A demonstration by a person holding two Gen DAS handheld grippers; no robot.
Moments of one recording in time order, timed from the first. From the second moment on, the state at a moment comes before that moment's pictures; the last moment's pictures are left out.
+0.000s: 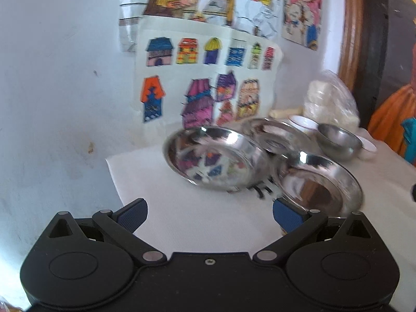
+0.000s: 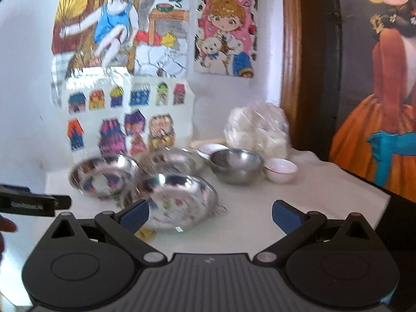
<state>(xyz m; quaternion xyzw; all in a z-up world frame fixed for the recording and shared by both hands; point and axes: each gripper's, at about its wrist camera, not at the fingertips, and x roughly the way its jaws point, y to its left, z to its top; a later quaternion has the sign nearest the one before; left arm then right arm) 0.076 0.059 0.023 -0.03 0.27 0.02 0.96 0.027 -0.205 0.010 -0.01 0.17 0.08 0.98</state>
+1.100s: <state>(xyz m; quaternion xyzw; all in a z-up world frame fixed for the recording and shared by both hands) 0.176 0.135 0.002 -0.08 0.26 0.04 0.96 0.224 -0.090 0.002 -0.05 0.24 0.27 0.93</state>
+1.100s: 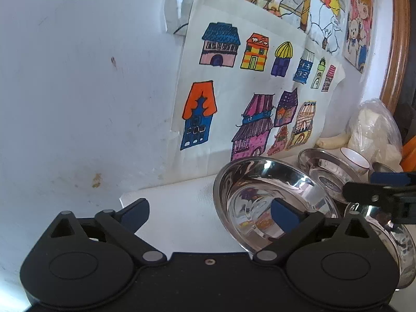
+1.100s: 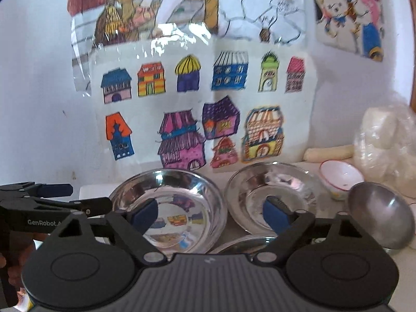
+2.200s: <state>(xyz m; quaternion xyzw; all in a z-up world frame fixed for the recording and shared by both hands) 0.191 0.139 -0.017 -0.14 0.28 0.03 0.95 0.278 -0.084 -0.040 0.03 0.37 0.25 0.90</state>
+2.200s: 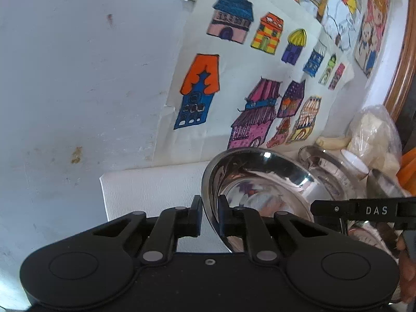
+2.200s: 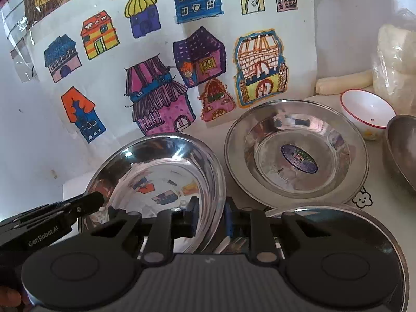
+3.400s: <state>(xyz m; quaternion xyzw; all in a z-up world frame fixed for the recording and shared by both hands) 0.174 0.014 -0.001 -0.10 0.28 -0.05 0.95 0.165 -0.213 -0.042 0.12 0.26 0.13 0.95</state>
